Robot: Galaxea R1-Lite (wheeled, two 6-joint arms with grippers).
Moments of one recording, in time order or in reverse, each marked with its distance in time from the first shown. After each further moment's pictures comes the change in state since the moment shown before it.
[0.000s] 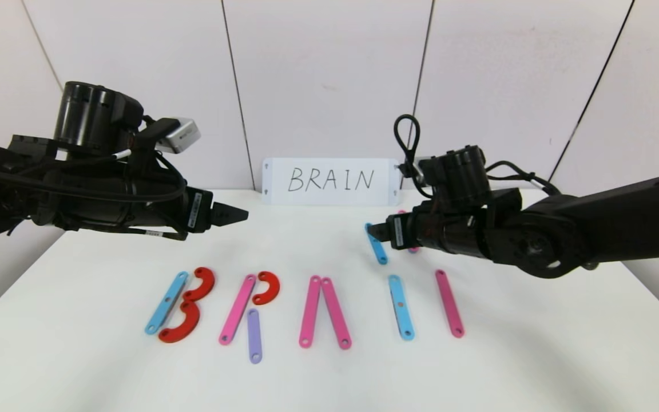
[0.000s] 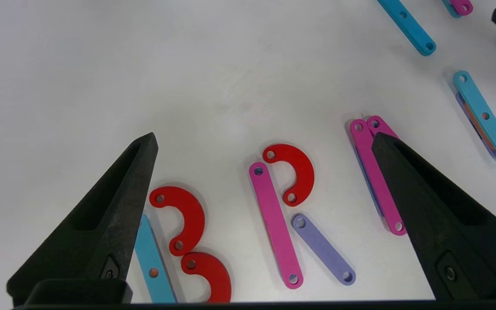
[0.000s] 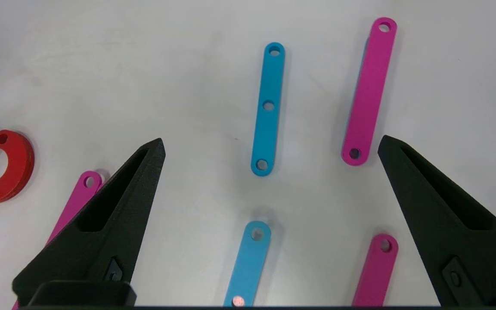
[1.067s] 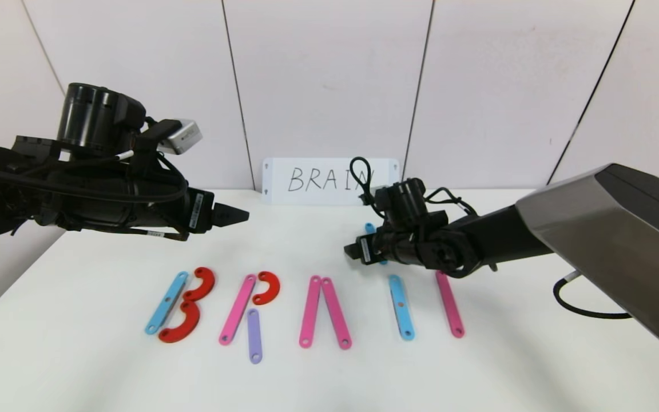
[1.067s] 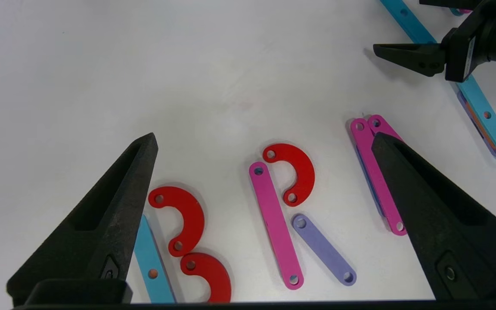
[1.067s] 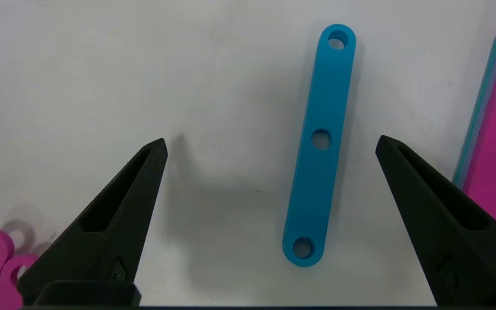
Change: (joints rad) left arm 0.000 0.006 -0.001 0.000 0.000 0.000; right arm 0.010 0.316 -0.230 -0.006 0.017 -0.060
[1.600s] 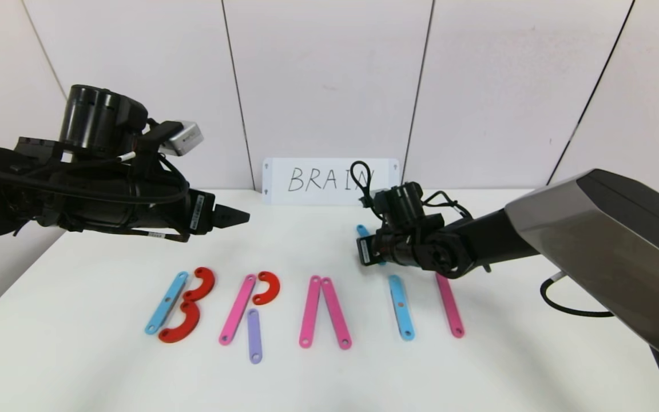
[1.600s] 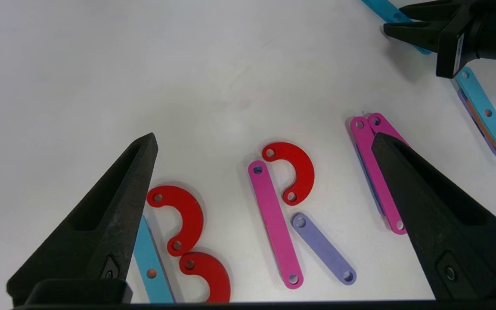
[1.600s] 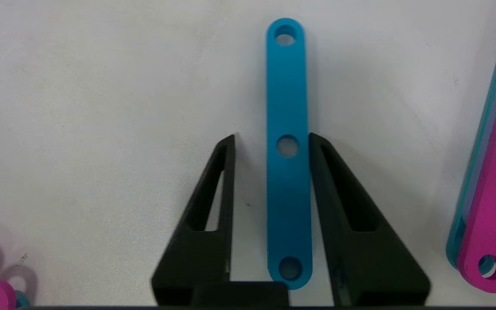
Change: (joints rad) left arm -0.002 0.003 0.001 0.001 -0.001 0.000; right arm -0.010 0.031 -0.016 -0.003 -0.003 0.006
